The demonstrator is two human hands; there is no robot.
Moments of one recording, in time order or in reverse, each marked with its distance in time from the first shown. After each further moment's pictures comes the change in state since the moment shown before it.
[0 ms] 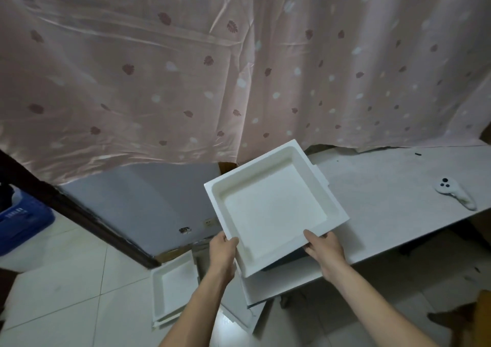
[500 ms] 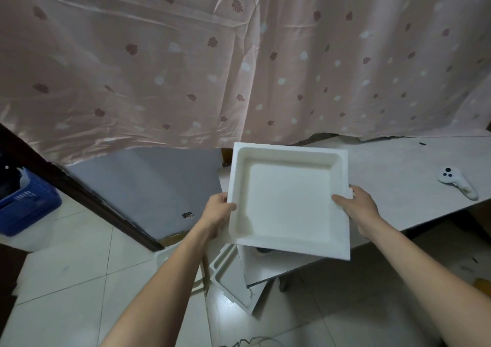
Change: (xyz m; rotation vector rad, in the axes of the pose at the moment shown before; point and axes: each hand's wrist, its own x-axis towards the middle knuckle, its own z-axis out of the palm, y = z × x) left_hand 0.013 0.058 -0.016 0.452 -0.202 0.168; right_hand 0.009 -0.084 -0.045 -0.490 0.071 -0.226
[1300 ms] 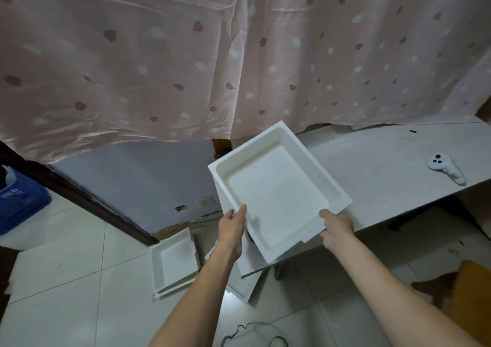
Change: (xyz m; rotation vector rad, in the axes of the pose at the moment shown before) left_hand -0.010 -0.060 0.075 -0.587 0.102 -0.247; right_hand -0.039 0.039 0.045 0.579 0.128 0.440
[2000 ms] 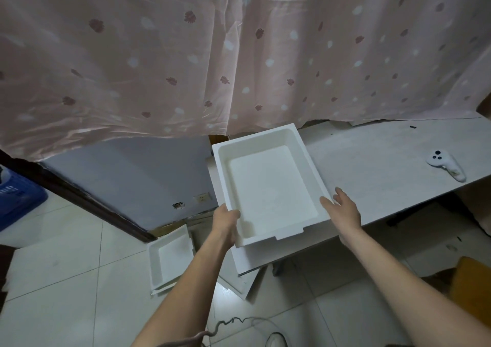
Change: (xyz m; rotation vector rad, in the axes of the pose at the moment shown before) left_hand 0.008 0.019 0.007 0.209 0.037 0.042; right_hand 0.020 -0.018 -0.020 -0.566 -0.096 -0.375
